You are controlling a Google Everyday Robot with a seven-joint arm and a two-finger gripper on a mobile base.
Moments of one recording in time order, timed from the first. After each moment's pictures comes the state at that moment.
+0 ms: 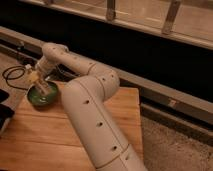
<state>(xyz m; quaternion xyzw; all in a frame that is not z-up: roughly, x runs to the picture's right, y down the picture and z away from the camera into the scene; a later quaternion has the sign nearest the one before) -0.416 -0.068 0.868 -0.38 -0.26 0.33 0.82</state>
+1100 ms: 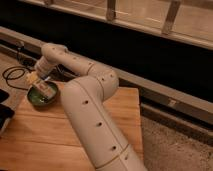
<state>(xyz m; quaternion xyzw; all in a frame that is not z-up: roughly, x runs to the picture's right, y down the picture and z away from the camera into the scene) -0.417 -0.067 0.868 -0.38 -0.26 0.33 0.82</state>
